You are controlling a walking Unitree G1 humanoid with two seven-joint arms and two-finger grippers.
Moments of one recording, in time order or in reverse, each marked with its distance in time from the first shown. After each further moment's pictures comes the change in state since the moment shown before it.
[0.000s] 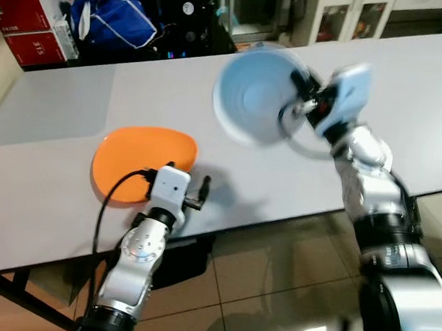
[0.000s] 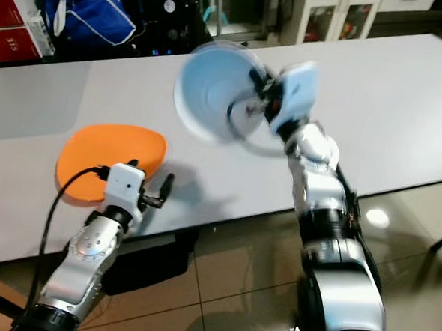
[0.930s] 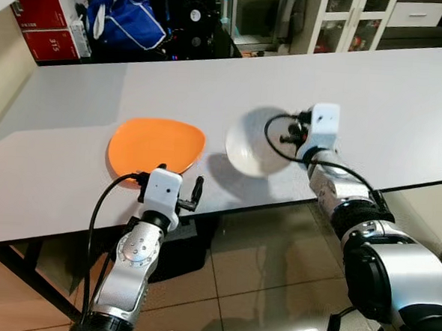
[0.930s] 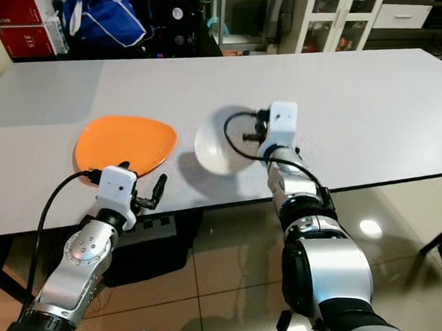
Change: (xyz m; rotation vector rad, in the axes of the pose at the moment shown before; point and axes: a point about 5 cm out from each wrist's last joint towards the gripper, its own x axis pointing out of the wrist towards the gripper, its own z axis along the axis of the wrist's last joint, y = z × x) left arm -0.007 0.005 -0.003 -0.010 0.007 0.052; right arm -0.019 0.000 -0.094 0.059 0.536 -0.325
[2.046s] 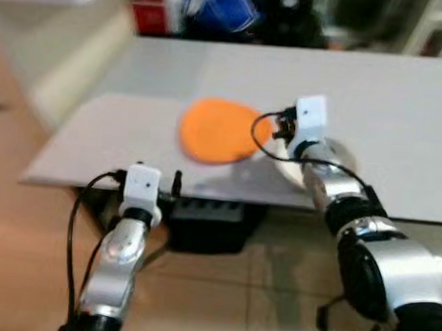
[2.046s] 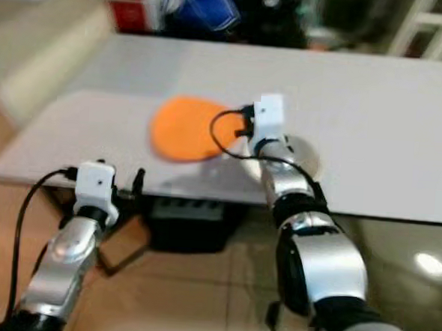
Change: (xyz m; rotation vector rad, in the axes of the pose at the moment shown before) left arm 0.001 0.014 0.003 -0.025 0.014 0.091; right arm 0.001 0.007 0.017 -0.128 -0.103 0.051
